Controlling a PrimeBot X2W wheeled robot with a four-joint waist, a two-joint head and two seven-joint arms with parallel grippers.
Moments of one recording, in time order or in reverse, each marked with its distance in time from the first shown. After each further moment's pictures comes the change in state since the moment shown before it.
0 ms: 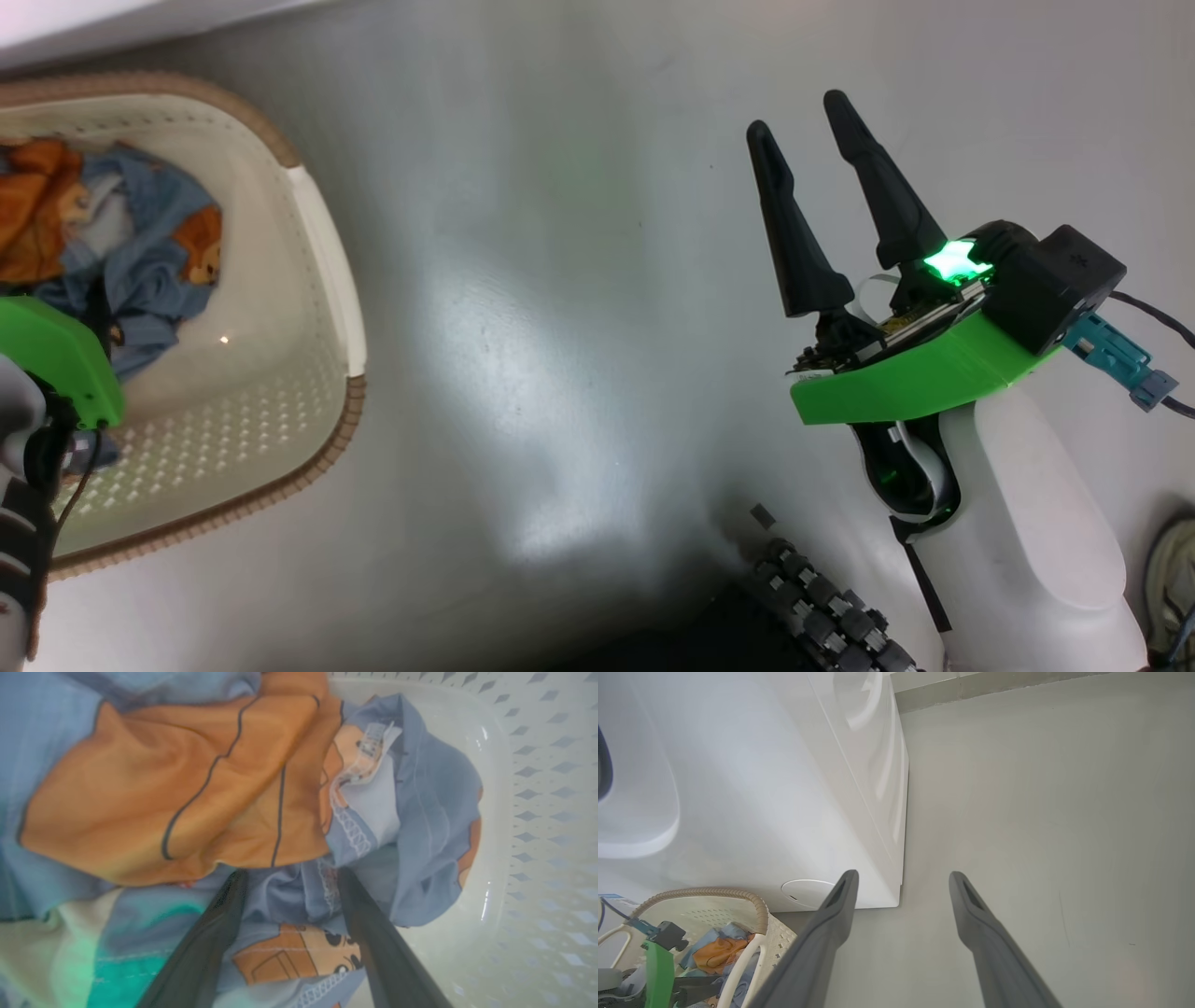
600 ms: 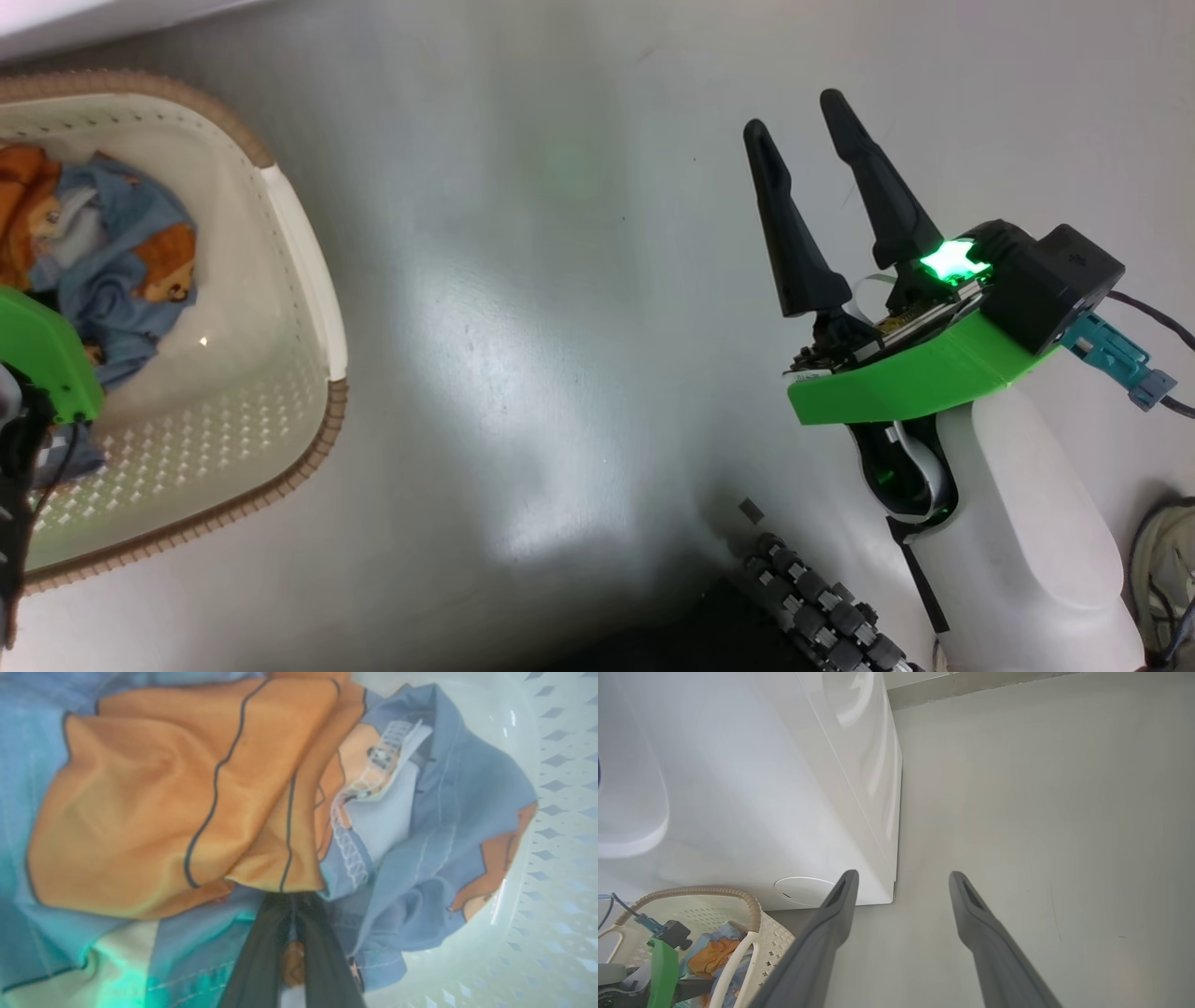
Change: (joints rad) left arm -0.049 0.019 -0.041 0.054 -0.030 0.000 0.057; right arm -0.001 0.004 0.004 -0.002 0.009 0.000 0.000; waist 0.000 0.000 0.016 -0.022
